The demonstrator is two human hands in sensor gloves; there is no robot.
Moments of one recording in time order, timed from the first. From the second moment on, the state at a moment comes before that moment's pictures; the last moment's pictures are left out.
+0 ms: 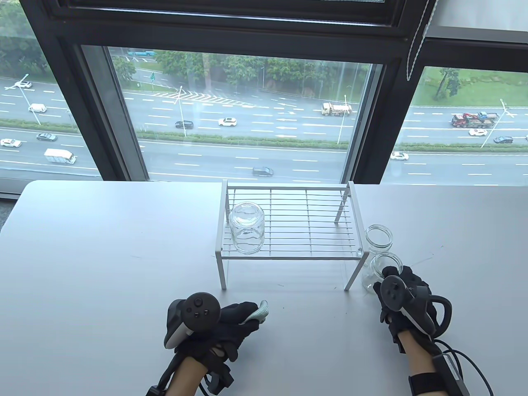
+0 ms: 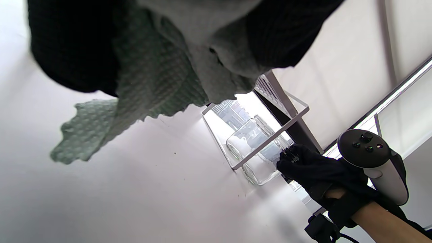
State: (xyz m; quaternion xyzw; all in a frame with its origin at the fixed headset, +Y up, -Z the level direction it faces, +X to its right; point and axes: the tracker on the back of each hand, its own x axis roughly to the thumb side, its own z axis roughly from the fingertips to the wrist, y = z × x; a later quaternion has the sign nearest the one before) left_hand -0.135 -0.723 -0.305 -0.08 -0.21 0.38 0.90; right_hand 0.290 -0.723 -0.364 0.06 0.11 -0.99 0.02
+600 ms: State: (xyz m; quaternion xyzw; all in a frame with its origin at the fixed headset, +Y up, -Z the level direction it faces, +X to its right) left_hand -0.138 -0.726 -0.305 -0.05 -0.20 0.52 0.83; right_hand 0.266 -0.662 -0.311 -0.08 0.01 -0.98 -0.15
